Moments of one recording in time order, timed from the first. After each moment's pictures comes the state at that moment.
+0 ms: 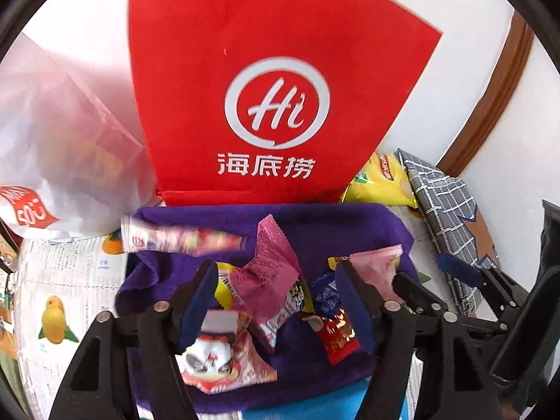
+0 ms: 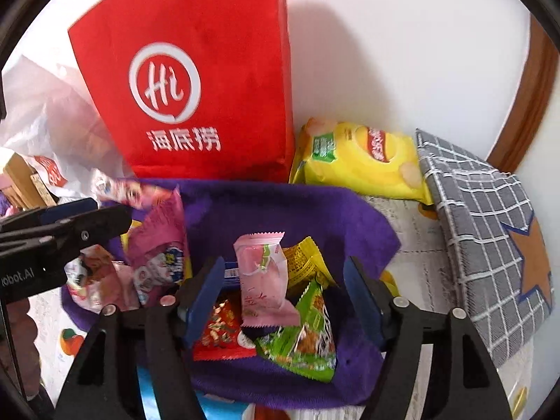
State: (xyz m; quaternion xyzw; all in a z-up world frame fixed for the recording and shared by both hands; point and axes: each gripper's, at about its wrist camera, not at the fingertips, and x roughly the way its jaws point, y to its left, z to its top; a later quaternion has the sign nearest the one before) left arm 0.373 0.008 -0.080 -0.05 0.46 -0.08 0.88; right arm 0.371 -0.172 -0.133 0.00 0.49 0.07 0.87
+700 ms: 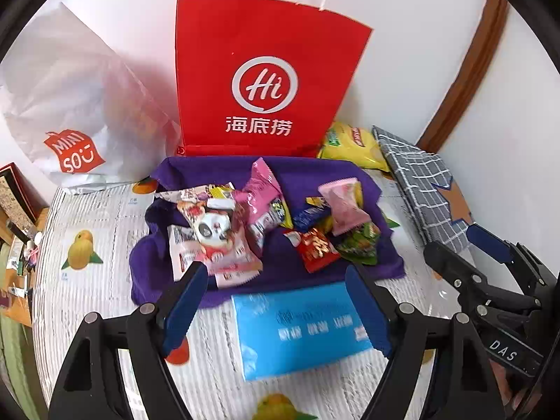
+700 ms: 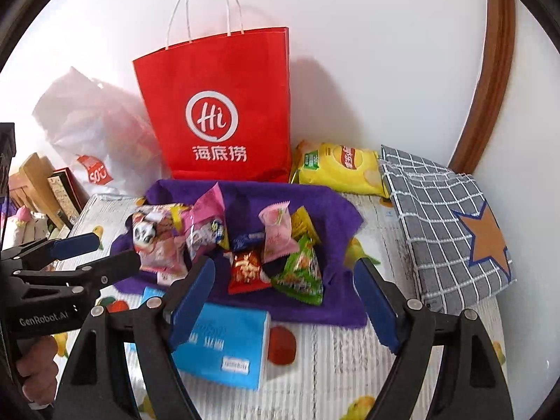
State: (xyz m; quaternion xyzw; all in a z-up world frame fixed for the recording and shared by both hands) left arm 0.264 0.008 -0.044 -0.05 0.47 -0.09 0.87; right arm 0.268 -0.170 -0.049 -0.01 0.45 0.05 0.89
